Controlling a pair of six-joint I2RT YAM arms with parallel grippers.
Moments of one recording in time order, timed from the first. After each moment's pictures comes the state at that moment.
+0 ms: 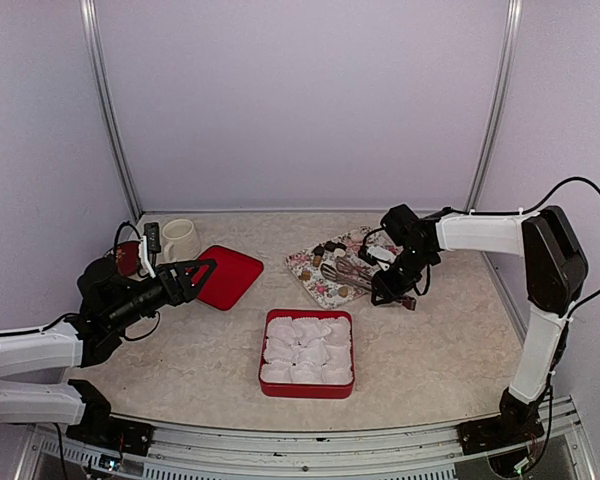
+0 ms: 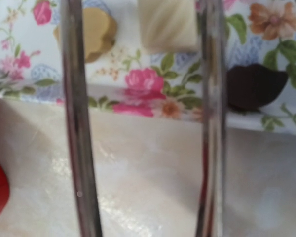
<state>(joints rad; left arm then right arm) -0.52 0.98 0.31 0.68 0.27 -0.60 0.51 1.88 1.33 -0.69 -0.18 -0.11</state>
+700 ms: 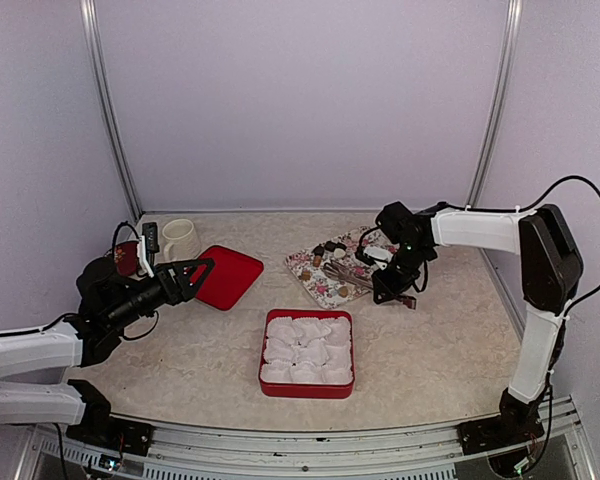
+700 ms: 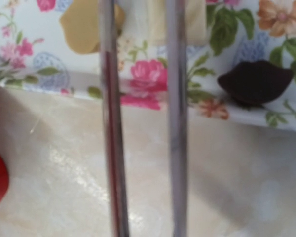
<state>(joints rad) -0.50 0.98 0.31 0.68 0.28 -0.60 0.53 1.90 1.40 -0.79 -0.15 -0.13</state>
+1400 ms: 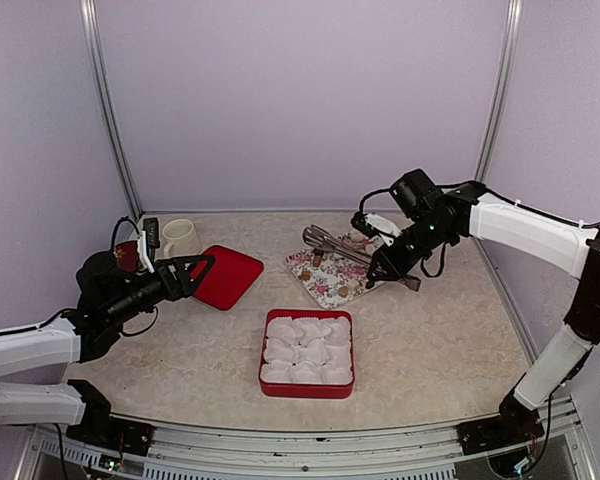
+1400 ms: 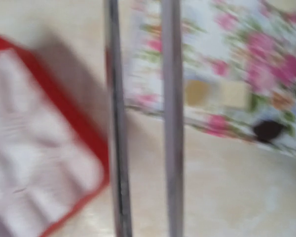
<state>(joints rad) -0.50 0.97 0.34 0.62 0.28 -0.59 0.60 1.63 1.39 -0.81 -0.23 -0.15</state>
